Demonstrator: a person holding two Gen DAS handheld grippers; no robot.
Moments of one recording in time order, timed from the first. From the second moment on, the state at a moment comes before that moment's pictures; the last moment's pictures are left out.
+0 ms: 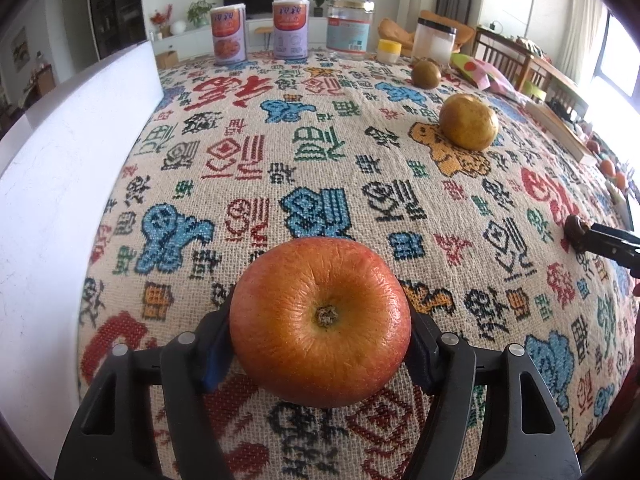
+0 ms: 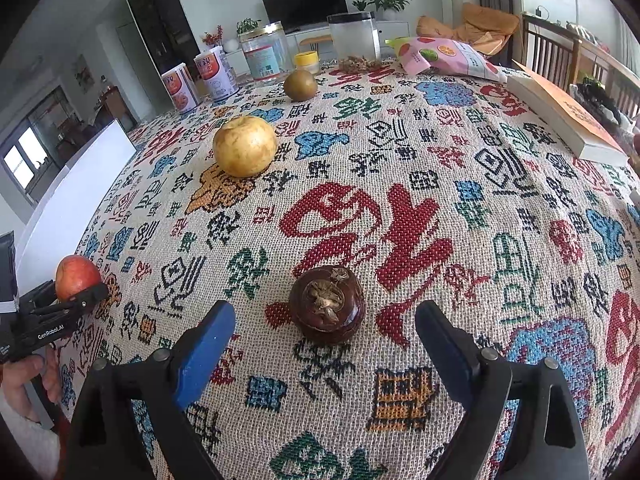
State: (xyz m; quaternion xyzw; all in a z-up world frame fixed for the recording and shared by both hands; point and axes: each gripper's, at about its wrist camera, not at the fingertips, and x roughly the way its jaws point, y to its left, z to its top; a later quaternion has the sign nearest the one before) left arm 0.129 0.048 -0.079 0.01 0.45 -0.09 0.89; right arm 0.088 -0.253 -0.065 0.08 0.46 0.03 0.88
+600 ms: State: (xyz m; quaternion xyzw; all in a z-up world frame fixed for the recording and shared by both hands) left arm 0.050 0.142 0.086 -0.12 0.34 -0.12 0.93; right arm 0.094 -0.140 0.007 0.06 0.43 0.15 0.89
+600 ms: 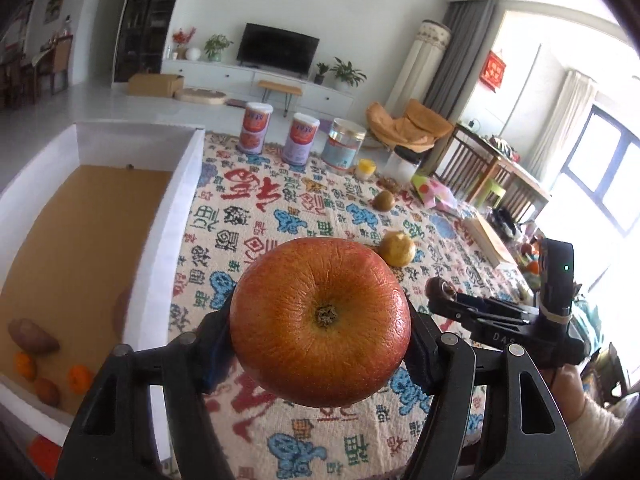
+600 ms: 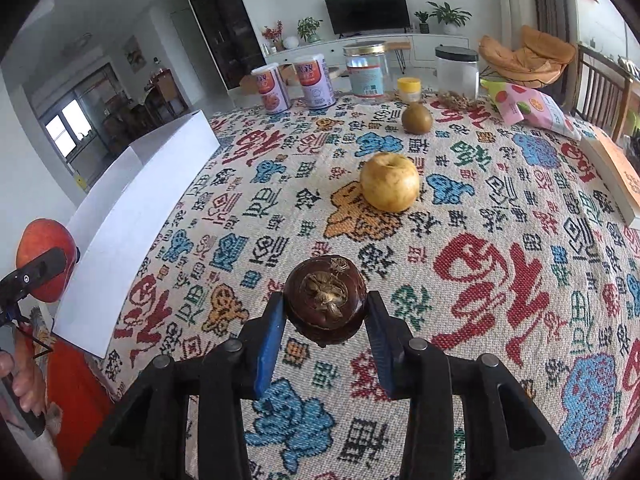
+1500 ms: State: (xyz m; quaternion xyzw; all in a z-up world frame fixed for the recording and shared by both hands) left arm 0.073 0.323 0.027 -0.11 0.39 0.18 0.90; right arm 0.152 0.163 0.038 -0.04 0.39 0.34 0.86
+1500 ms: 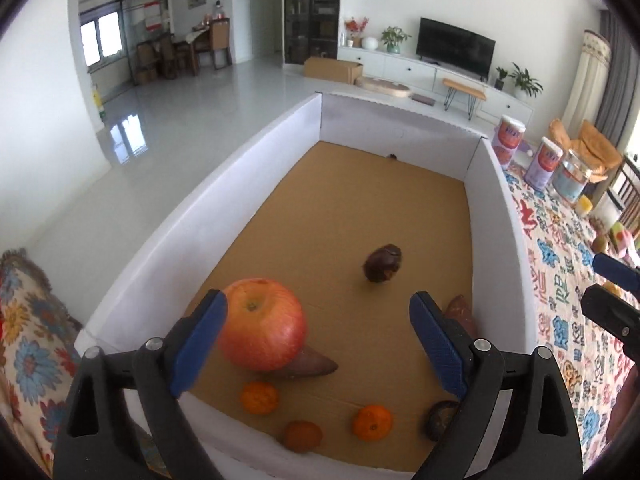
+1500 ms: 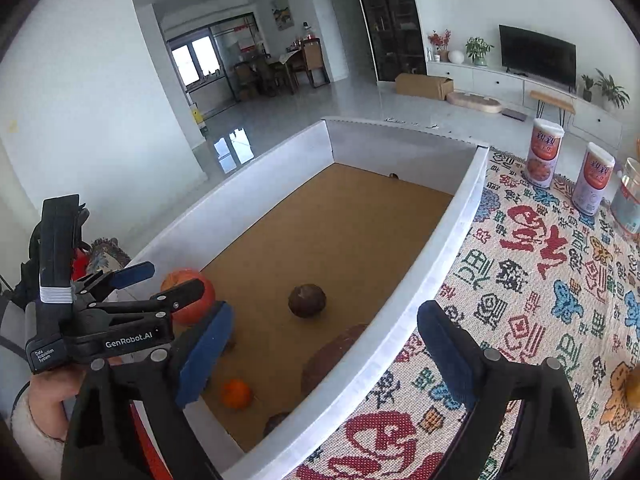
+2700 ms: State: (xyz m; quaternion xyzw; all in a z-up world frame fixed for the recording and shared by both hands) left arm 0.145 -0.066 -0.087 0.07 0.45 -0.13 0.88; right arm 0.102 -0.290 -0.086 0.01 0.46 -0.05 0.88
